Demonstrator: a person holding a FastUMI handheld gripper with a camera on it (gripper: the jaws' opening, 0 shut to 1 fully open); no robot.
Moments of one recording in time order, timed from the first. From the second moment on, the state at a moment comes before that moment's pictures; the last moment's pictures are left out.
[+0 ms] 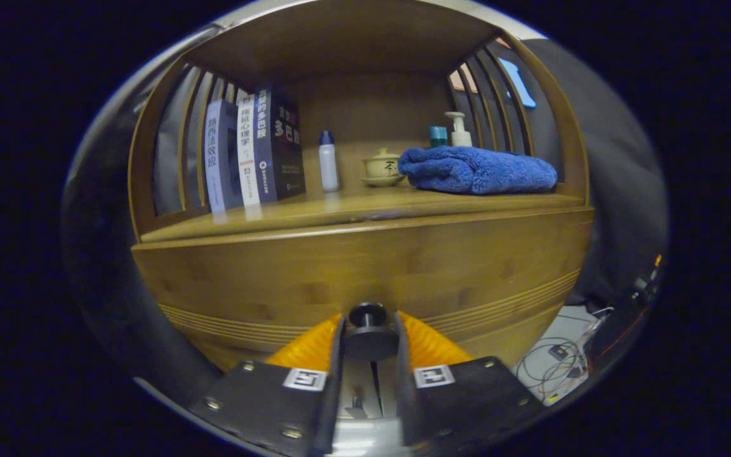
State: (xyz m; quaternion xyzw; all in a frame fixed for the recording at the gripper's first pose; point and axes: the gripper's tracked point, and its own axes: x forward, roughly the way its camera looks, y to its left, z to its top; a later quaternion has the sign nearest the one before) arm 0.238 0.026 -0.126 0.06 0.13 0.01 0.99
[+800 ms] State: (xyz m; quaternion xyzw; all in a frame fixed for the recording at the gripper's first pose) arm 0.112 0.018 -0.126 0.04 0.13 0.01 0.99
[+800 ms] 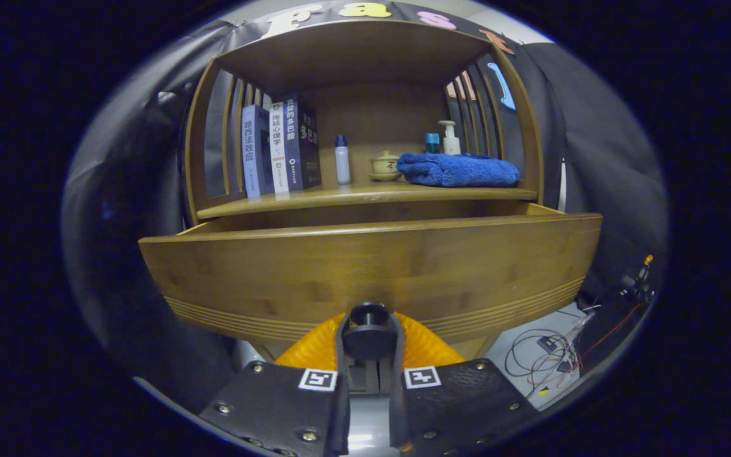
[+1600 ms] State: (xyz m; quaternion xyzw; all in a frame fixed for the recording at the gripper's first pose) arm 0.047 0.010 -0.129 0.02 0.12 0.01 0.99
